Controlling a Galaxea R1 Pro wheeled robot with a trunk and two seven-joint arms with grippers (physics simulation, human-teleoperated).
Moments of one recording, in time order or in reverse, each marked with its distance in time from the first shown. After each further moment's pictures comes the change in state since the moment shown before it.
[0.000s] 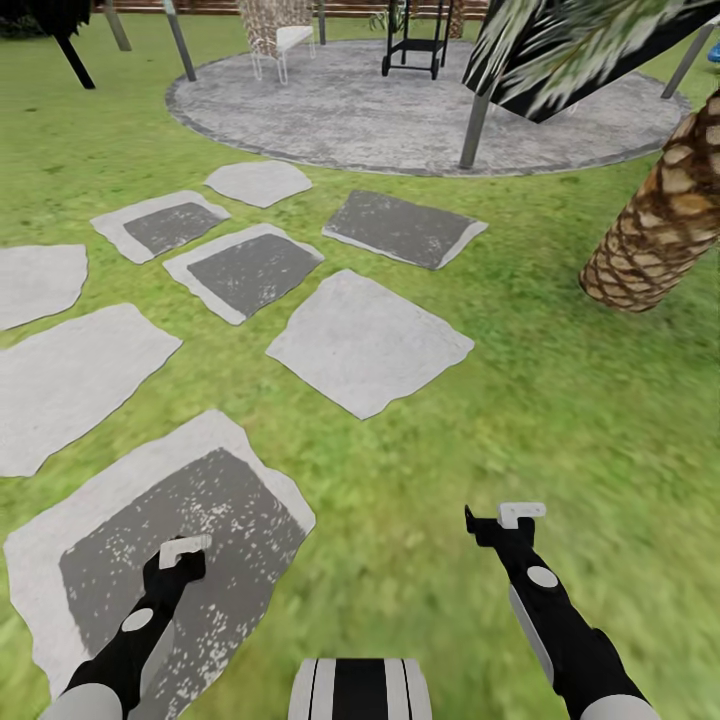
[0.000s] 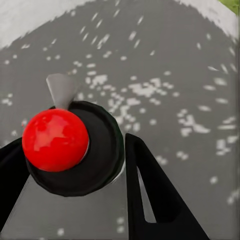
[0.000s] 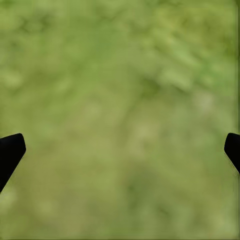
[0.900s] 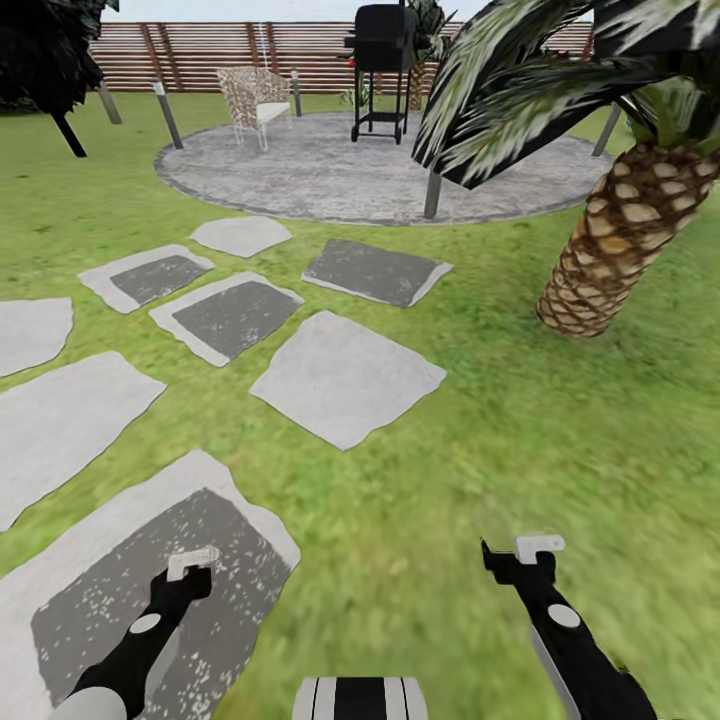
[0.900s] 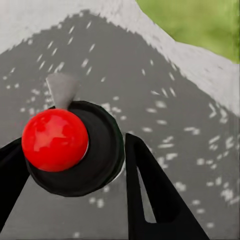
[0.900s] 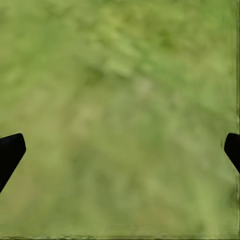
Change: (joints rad) left arm 0.001 -0.010 -0.016 0.035 -0.010 0.118 0.001; right arm 0.094 -0.049 0.000 0.009 0.000 -0.005 -0.005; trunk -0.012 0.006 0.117
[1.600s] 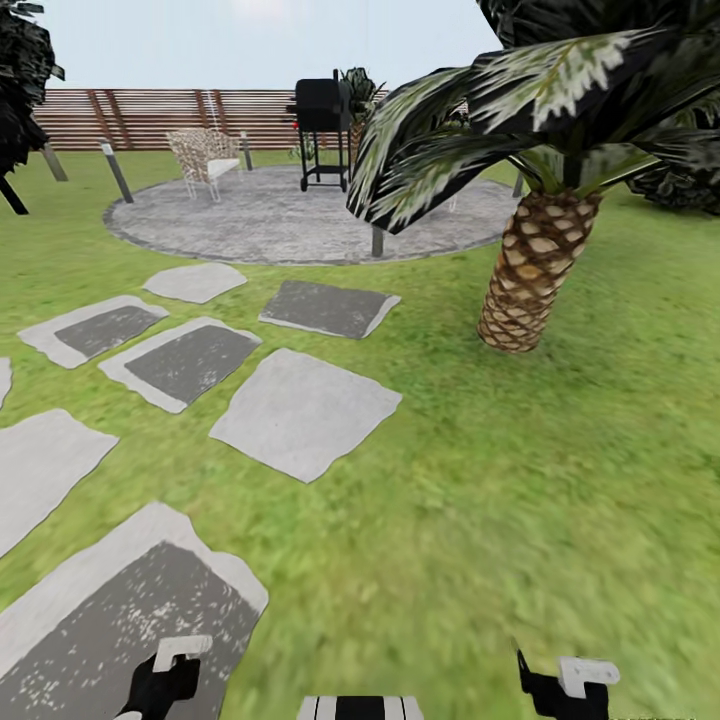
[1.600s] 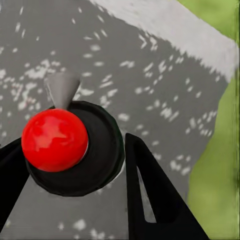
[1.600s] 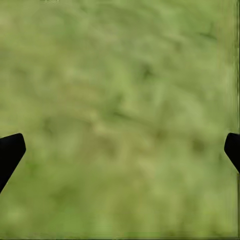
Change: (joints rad) left arm 0.183 0.002 -0.033 0.040 -0.055 -0.006 0.008; right arm 0.229 0.002 -0.110 0.195 -0.004 -0.302 0.000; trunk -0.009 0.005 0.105
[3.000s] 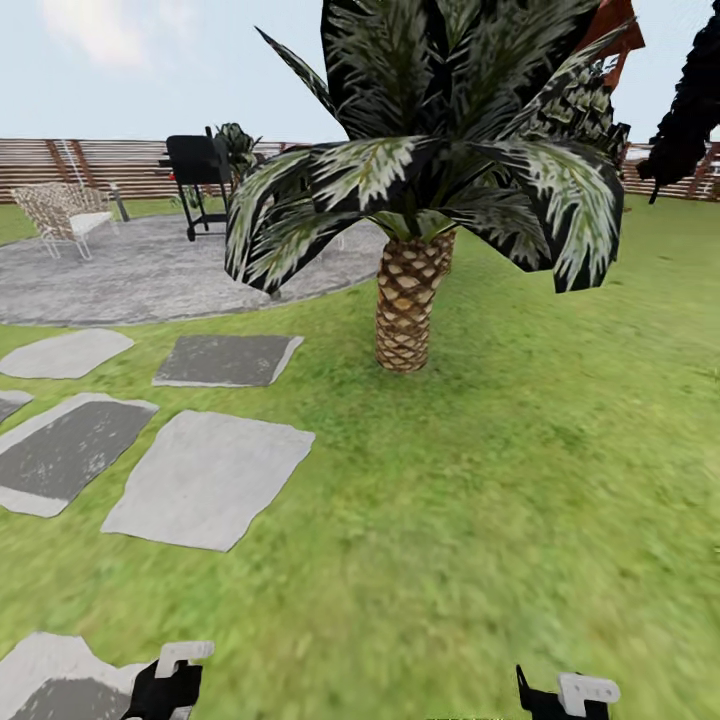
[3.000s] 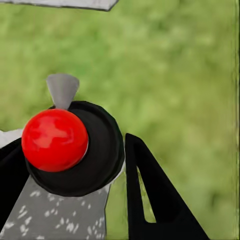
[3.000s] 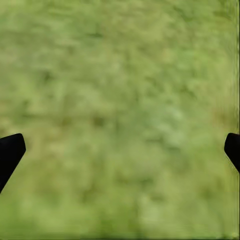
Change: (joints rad) left arm 0.006 -0.006 -0.003 0.012 0.000 -0.005 -0.004; right arm 0.000 0.008 0.001 0.078 -0.001 -0.069 0.001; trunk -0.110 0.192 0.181
